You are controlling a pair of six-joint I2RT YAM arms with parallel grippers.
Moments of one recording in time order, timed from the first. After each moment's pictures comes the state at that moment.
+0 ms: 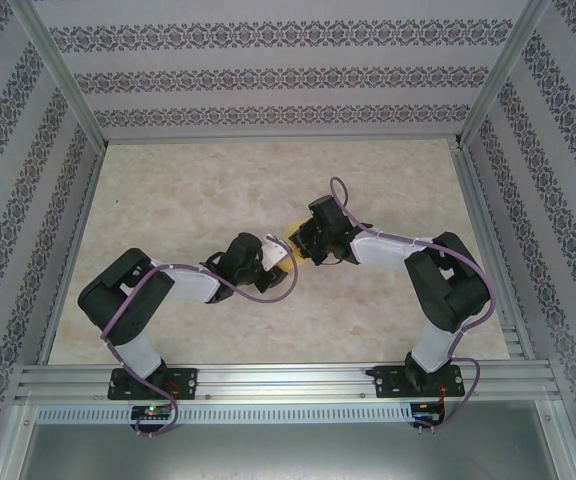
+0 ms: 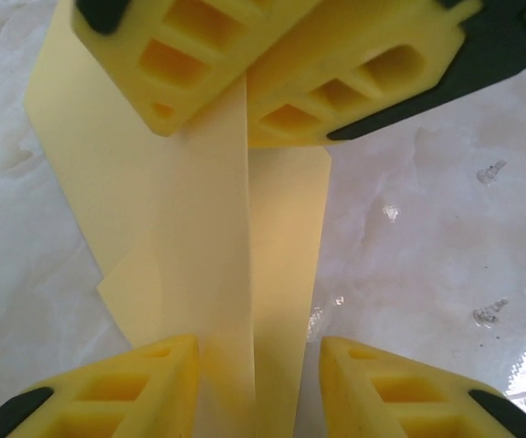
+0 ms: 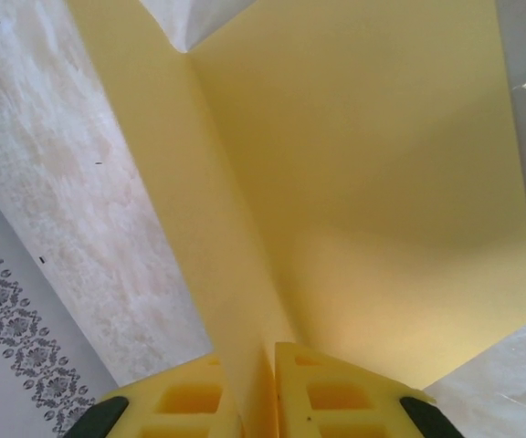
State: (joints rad) left arm -0.70 1.71 0.65 0.37 0.15 0.15; right arm 0.59 1.75 0.97 -0.07 -0.26 1.43
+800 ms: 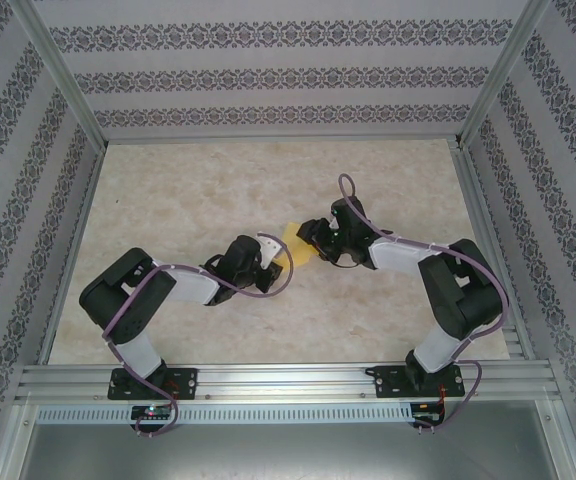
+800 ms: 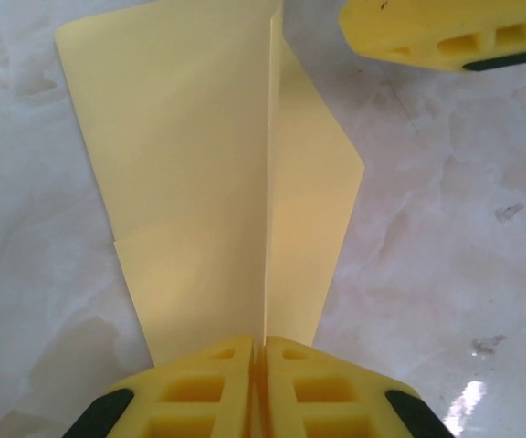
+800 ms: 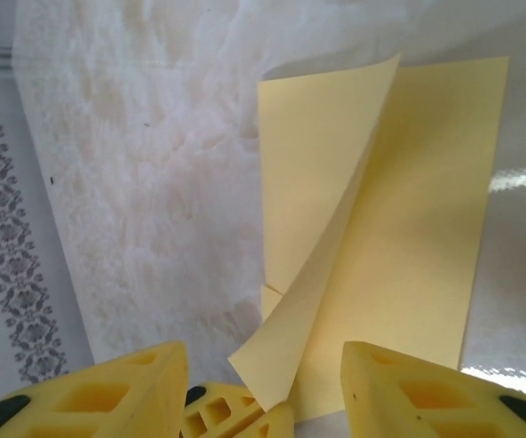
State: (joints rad) left arm -0.69 1.71 0.63 0.40 0.15 -0.11; right arm 0.48 1.66 0.82 0.09 -0.41 1.04
